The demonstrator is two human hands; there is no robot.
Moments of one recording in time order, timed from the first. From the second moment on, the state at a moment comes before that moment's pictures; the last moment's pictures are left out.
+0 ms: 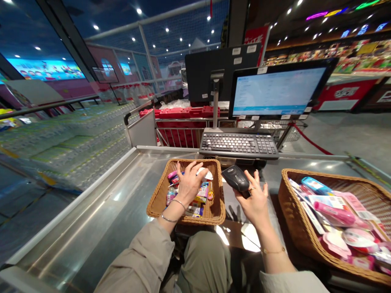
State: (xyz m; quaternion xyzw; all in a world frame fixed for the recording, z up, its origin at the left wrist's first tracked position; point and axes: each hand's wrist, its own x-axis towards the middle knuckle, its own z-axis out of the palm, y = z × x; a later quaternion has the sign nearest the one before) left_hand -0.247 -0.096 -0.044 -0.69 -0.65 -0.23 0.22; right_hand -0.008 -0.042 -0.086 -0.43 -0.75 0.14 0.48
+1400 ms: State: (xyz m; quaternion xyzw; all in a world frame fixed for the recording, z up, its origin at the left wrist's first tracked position) left_hand -0.244 -0.094 -0.052 -0.70 -0.64 -0.18 0.25; right_hand -0.007 -0.042 -0.089 -0.43 -0.75 0.13 0.49
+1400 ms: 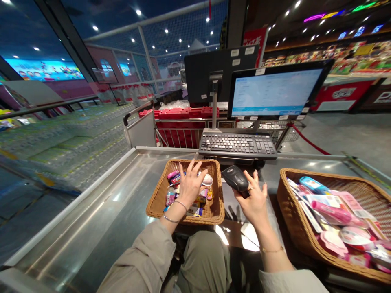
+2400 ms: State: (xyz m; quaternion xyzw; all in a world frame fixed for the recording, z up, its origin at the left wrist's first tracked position) left_hand -0.236 -0.081 -0.054 -0.67 -0.68 -0.20 0.24; right_hand 0.002 -0.047 -0.086 -0.42 -0.75 0.13 0.50
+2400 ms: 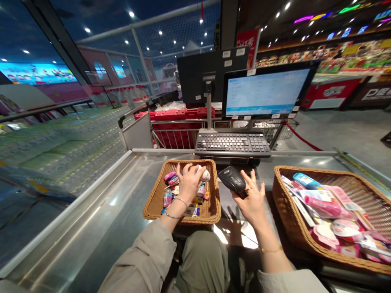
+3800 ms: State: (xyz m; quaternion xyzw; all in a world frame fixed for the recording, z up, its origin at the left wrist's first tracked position) left_hand -0.205 -0.036 -0.040 -0.66 -0.66 -0.26 0.24; right_hand 0.012 -0.052 -0.081 -0.44 -0.74 0.12 0.49
